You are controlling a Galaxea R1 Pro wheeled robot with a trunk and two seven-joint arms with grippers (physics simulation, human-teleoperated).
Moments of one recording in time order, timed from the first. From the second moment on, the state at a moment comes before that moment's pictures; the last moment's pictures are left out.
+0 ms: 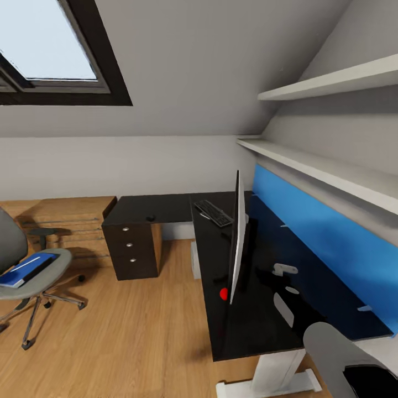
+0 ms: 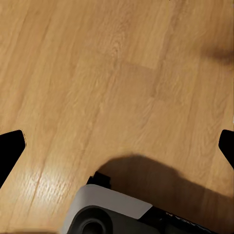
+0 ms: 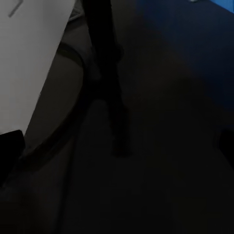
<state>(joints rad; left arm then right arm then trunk) -0.16 0.03 -0.01 -0.36 0.39 -0.12 0.12 -0.78 -0.07 0.06 -0.41 -0.27 -0.04 -0.09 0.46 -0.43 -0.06</state>
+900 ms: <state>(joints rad) -0.16 0.02 -0.02 -0.36 0.39 -0.12 0.12 -0.78 -0.05 0.06 -0.41 -0.27 -0.04 -0.09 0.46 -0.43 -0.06</state>
